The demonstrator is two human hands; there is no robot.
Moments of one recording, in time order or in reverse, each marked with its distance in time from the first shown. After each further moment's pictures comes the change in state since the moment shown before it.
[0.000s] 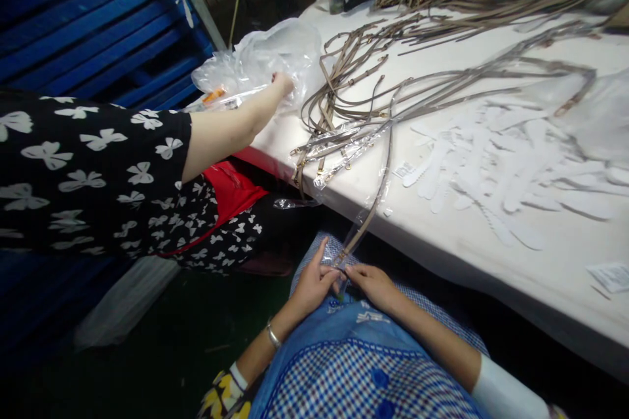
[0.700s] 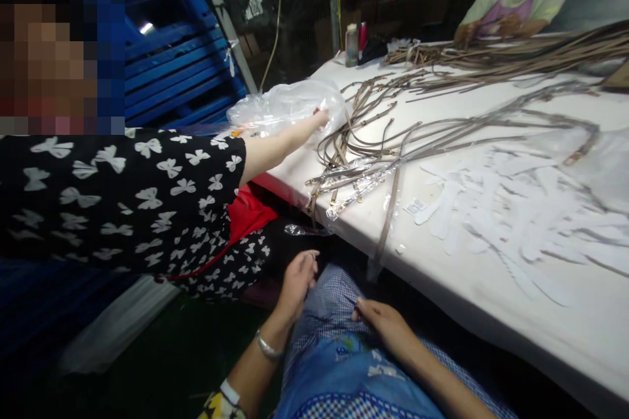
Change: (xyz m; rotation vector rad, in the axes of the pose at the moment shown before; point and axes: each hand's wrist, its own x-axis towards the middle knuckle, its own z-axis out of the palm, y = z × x) left_hand 0.037 0.024 -0.044 -0.147 0.381 0.126; right_hand -0.002 -0.014 -0.003 0.074 0.023 -0.002
